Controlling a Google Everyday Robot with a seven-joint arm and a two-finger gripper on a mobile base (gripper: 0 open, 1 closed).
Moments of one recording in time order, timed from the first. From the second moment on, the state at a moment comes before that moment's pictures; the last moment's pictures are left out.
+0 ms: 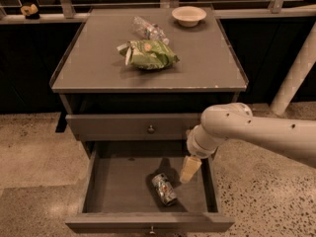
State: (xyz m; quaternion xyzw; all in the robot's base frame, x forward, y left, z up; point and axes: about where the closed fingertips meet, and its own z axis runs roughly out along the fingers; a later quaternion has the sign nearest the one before) arm 0.542 -0.122 0.582 -0.61 0.77 0.05 0.17
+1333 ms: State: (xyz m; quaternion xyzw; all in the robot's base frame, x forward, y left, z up) arm 0.546 -0.092 0.450 -0.58 0.81 0.10 0.08
